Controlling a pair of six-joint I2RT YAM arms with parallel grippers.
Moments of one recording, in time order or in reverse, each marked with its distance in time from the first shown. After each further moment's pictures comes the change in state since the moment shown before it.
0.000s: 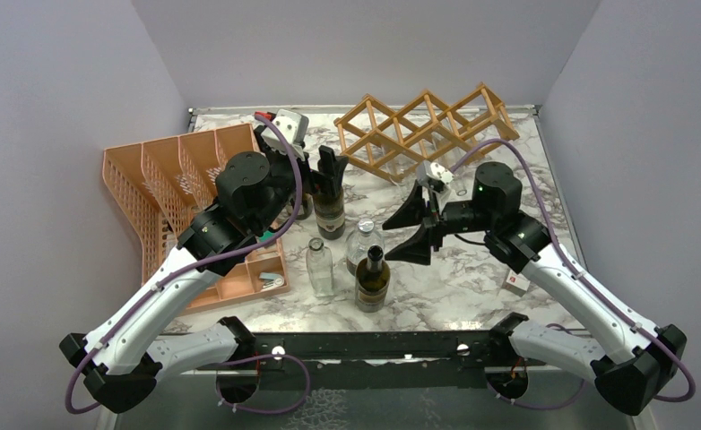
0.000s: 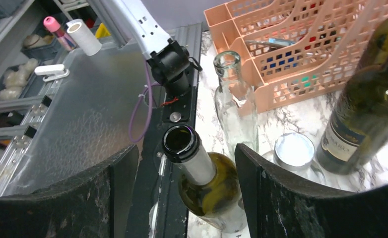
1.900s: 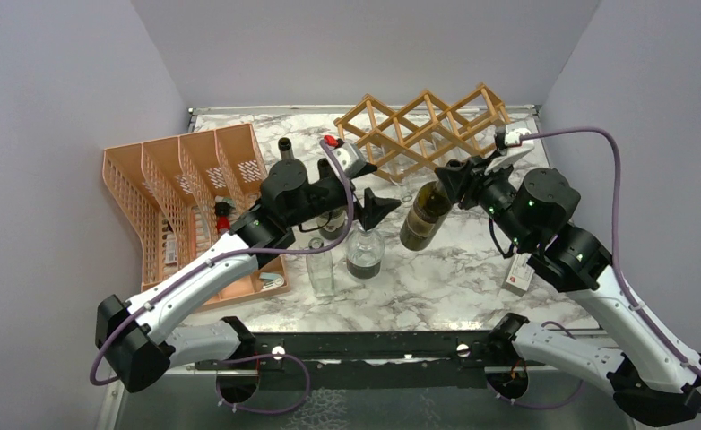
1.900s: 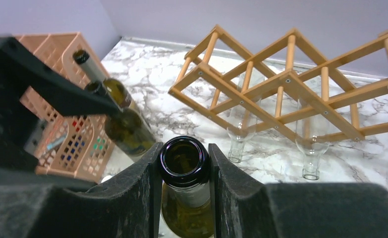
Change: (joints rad) left arm -0.010 0.121 -0.208 0.394 0.595 0.087; right arm 0.128 -0.166 0.223 -0.259 1.270 0.125
